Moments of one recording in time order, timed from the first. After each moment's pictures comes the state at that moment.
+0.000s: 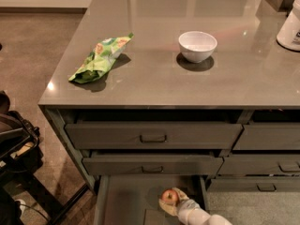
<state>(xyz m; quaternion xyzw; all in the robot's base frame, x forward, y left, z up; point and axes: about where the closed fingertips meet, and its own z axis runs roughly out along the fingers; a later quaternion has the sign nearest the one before) 0.468 -0.109 0.274 -0.22 0.81 0.22 0.49</state>
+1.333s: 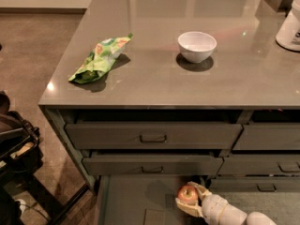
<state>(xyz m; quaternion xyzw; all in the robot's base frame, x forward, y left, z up) 0.422 -0.159 0.445 -0.29 0.76 0.26 0.51</state>
